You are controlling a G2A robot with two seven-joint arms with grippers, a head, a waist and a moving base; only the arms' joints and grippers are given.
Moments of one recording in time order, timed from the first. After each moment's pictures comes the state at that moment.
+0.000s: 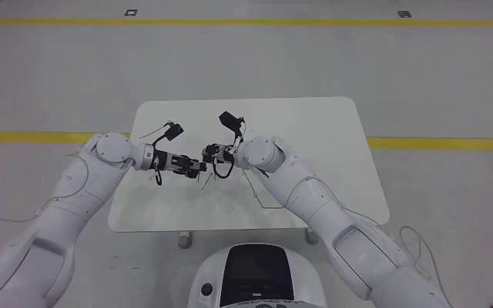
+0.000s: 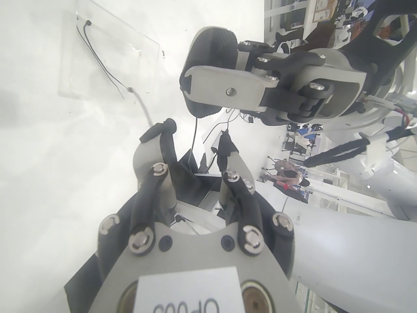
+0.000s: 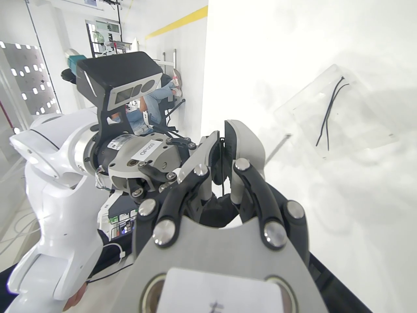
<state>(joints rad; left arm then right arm) 0.76 -0.92 -0.76 -0.98 -0.27 -0.34 -1.23 -0.77 -1.69 0.82 -0.80 -0.15 0.13 0.64</state>
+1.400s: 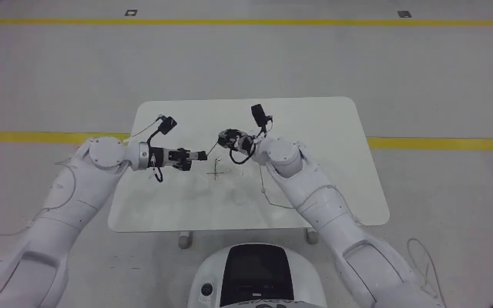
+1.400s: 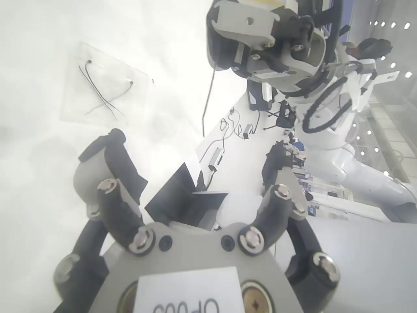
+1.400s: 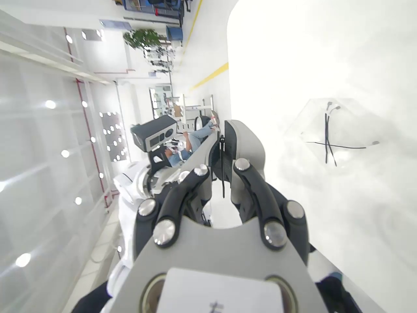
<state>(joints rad) 0.86 -0.88 -0.89 -1.12 -0.23 -0.34 -1.08 -0.91 -1.64 1.03 -0.97 -0.01 0.19 0.50</state>
